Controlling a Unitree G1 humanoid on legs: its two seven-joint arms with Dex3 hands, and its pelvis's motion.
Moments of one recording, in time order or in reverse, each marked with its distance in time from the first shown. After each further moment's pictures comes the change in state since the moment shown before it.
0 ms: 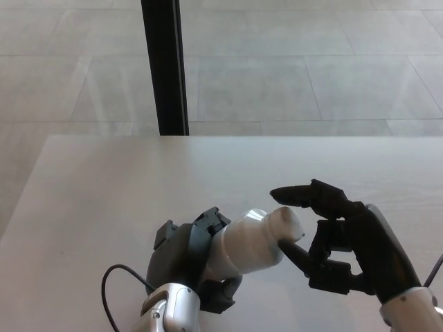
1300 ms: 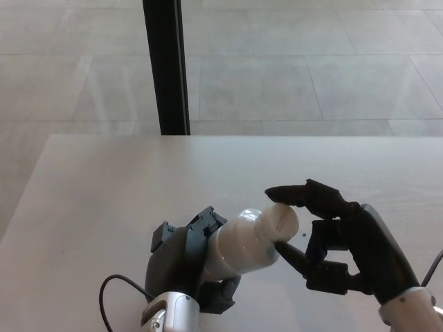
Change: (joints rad) left_arm 0.028 -0.026 0.018 0.032 0.005 -0.082 0.066; right_arm -0.013 -0.006 0.007 -0.003 0.013 -0.063 0.012
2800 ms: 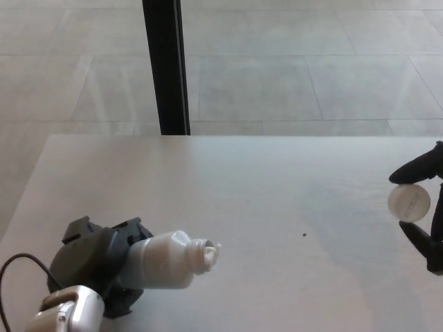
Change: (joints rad) left_arm -0.013 0.491 -0.034 -0.062 0.088 0.053 -0.220; right_arm 0.020 -0.210 -0.331 0.067 0.039 -0.092 0.029
